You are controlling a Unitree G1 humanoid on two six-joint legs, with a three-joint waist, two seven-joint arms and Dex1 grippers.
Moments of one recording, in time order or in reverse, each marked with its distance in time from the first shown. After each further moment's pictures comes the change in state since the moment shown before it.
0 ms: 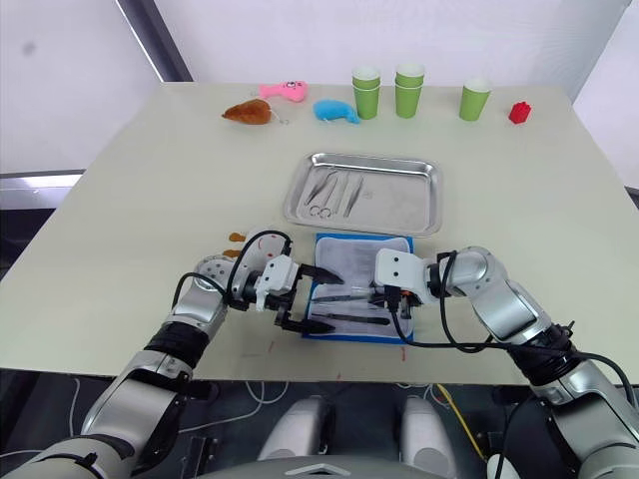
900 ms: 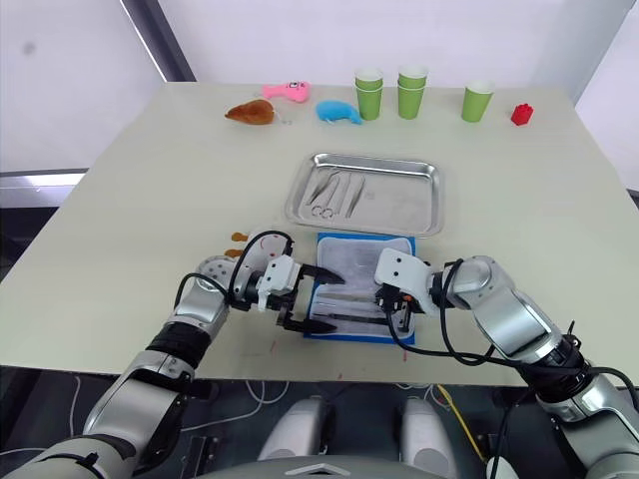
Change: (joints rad) left arm -0.001 -0.007 0.000 0.003 0.004 0.000 0.007; right arm 0.035 -0.023 -0.004 -0.188 0.040 0.346 -0.102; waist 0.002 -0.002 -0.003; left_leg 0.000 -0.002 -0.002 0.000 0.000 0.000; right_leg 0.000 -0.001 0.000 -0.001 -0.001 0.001
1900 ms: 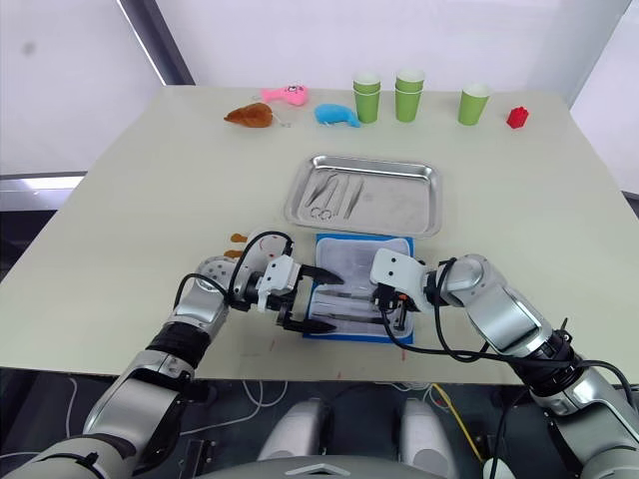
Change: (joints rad) left arm -0.004 -0.001 0.000 0.017 0.007 0.000 0.006; right arm -0.023 0.020 0.029 0.047 -0.003 -0.013 -0.013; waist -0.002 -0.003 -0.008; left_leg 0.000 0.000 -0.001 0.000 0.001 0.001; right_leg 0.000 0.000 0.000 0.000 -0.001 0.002
